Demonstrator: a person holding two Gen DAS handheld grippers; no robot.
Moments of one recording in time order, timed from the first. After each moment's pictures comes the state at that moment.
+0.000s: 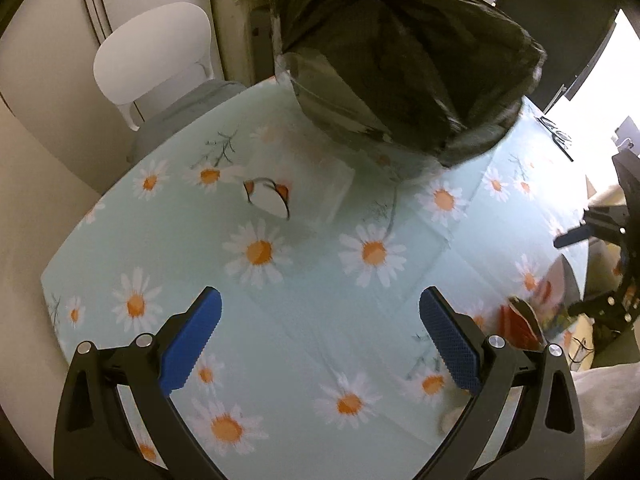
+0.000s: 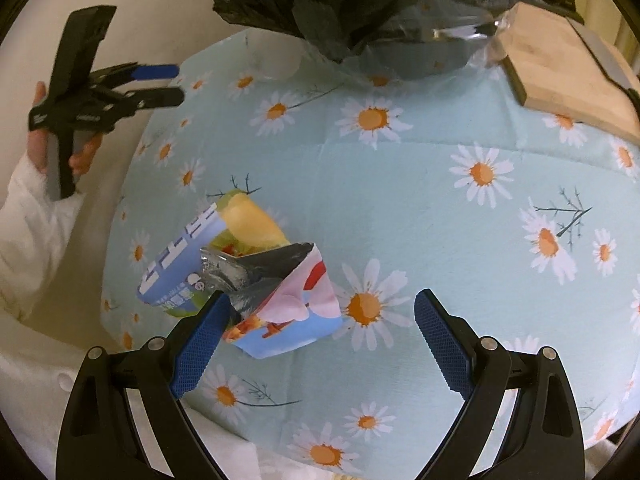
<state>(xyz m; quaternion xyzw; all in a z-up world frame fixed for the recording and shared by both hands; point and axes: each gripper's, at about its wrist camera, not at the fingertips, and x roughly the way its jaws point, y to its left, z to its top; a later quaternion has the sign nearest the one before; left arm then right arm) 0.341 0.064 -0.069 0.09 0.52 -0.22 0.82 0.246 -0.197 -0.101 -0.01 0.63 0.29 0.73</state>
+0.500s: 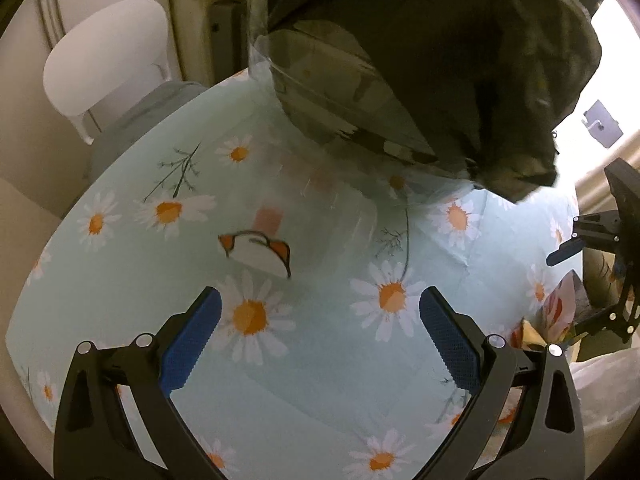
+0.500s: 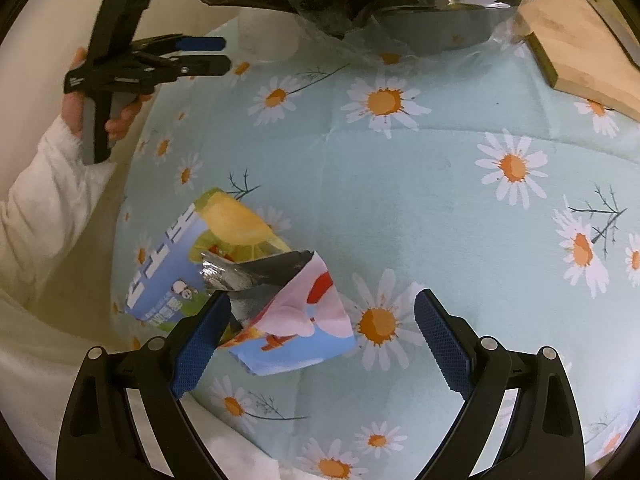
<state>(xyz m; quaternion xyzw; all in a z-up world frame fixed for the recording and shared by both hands) 0.402 0.056 -0.108 0.09 0.53 -0.30 0.79 0.263 -0.186 -0.123 0.01 0.66 0.30 0.69</state>
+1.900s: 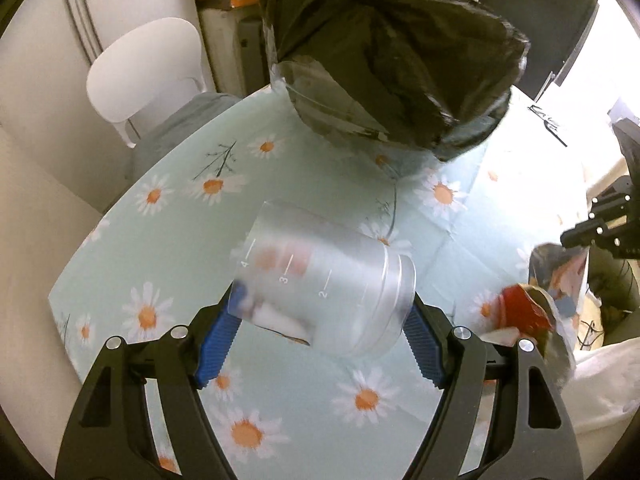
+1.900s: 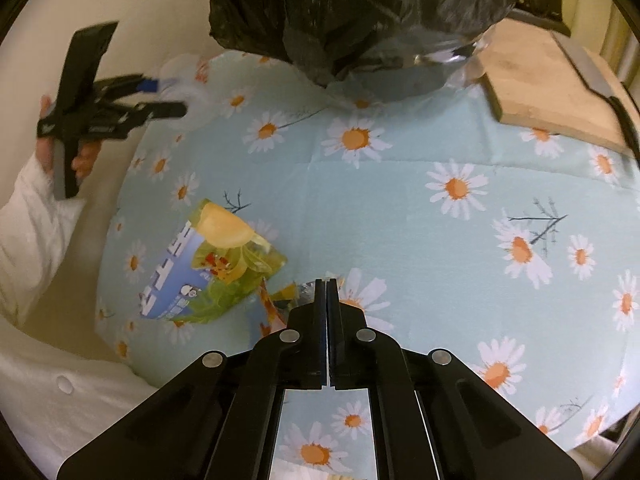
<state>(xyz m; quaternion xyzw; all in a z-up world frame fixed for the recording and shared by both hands) 0.327 0.073 -0.060 0.12 0.51 -0.23 0.82 0.246 -0.209 -0.083 -0.02 0.60 0.27 0.75</state>
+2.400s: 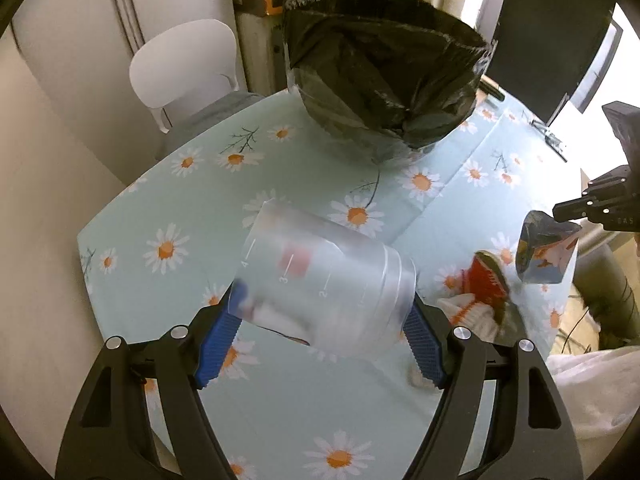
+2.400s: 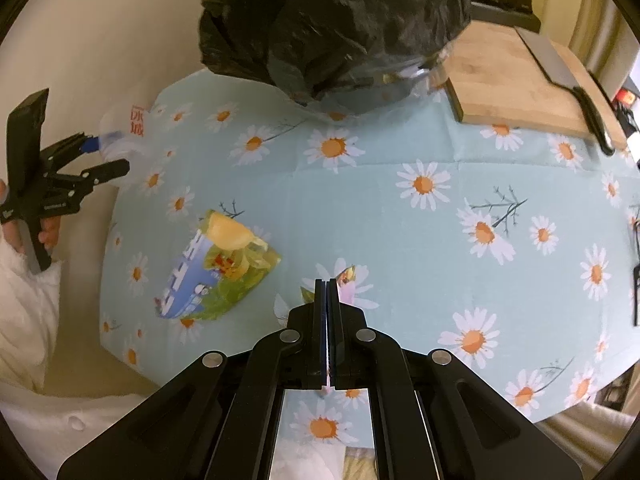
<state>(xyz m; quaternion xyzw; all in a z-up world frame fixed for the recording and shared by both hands) 0.256 0.077 -0.027 0.08 0.50 -0.17 0.84 0.239 -0.220 -0.044 -0.02 0.61 0.23 0.76</state>
